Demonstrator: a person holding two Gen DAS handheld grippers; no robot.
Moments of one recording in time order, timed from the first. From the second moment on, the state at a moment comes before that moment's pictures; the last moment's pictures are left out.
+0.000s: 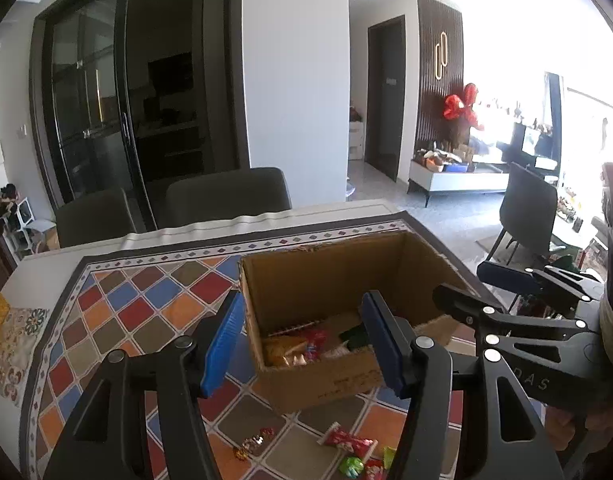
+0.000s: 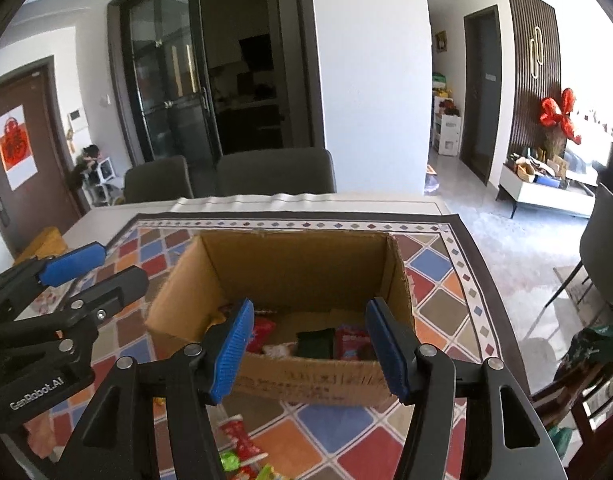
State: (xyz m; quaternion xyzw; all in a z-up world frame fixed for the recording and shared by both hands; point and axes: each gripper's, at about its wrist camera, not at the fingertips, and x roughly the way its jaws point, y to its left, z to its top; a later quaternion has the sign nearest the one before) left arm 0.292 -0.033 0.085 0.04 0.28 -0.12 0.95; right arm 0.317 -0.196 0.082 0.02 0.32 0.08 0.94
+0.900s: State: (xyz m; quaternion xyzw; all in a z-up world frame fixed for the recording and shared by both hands) left arm 0.193 -0.034 0.043 0.06 0.28 -0.17 0.94; right arm 0.223 -0.199 0.051 0.01 0.31 0.11 0.94
